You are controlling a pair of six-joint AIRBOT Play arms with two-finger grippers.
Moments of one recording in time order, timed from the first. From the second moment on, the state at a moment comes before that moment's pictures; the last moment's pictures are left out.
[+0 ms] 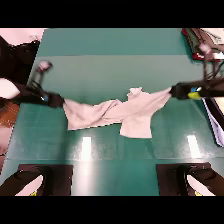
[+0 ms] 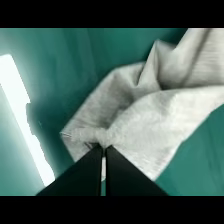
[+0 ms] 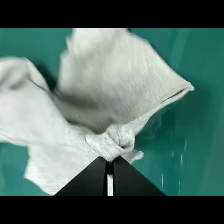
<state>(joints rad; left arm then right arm) -0.13 -0.97 1.09 1.25 -1.16 -1.36 0.17 -0.90 1.20 -1.36 1.24 1.66</state>
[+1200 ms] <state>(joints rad) -0.13 -0.97 1.75 1.41 -1.37 -1.39 0.16 -1.07 1.89 -1.58 1.62 1.73</state>
